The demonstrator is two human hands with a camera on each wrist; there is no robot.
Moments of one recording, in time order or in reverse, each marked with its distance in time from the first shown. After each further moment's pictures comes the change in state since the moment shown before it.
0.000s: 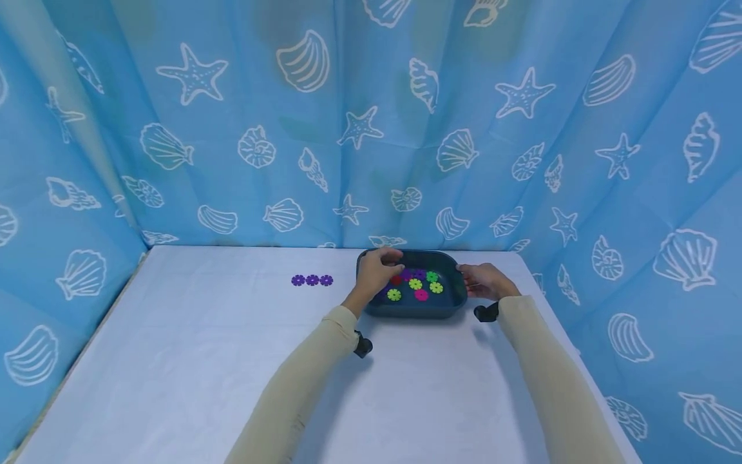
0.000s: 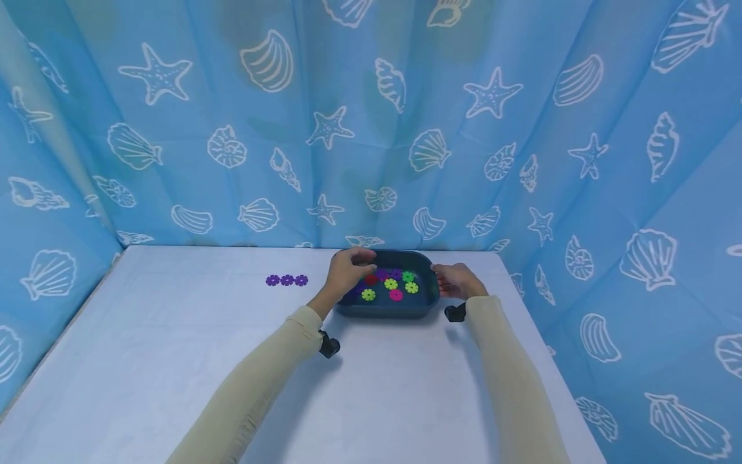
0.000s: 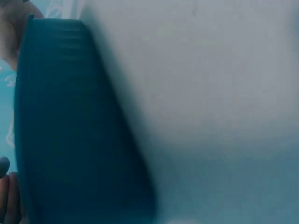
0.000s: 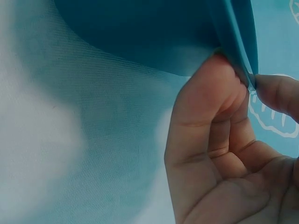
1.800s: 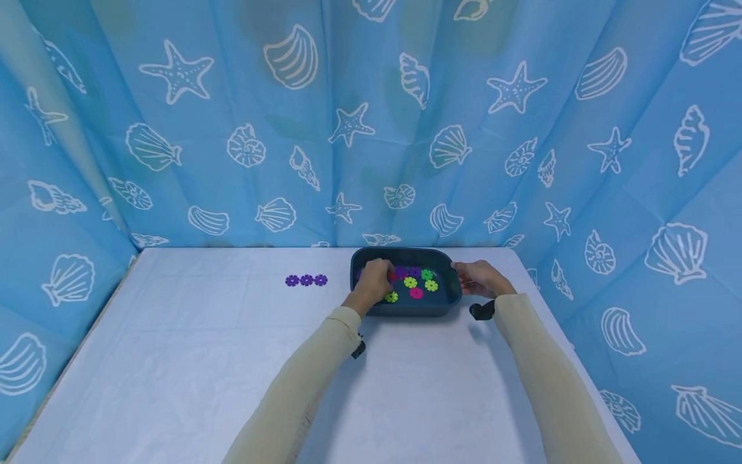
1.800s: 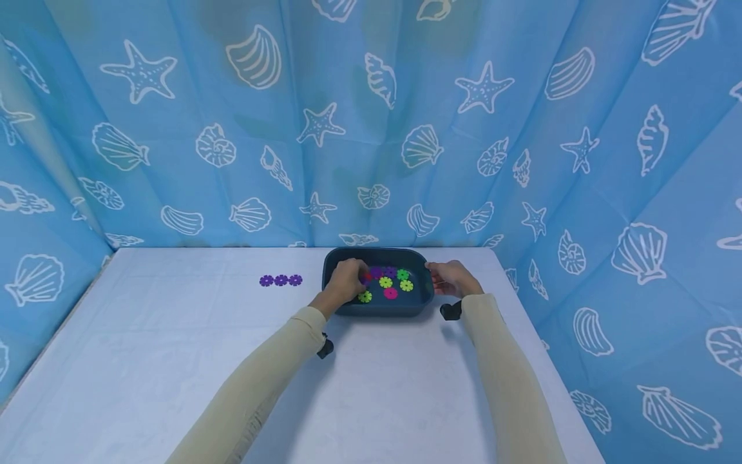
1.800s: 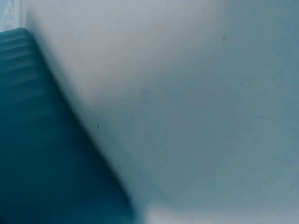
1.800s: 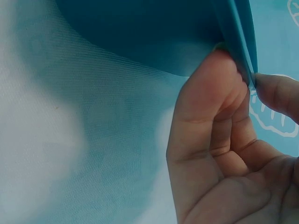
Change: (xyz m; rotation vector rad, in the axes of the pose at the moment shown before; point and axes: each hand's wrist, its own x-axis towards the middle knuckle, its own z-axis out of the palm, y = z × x) left_hand 0.000 -0.009 0.019 0.559 -0.211 -0.016; right_hand -0.006 0.001 0.001 0.016 -0.017 -0.001
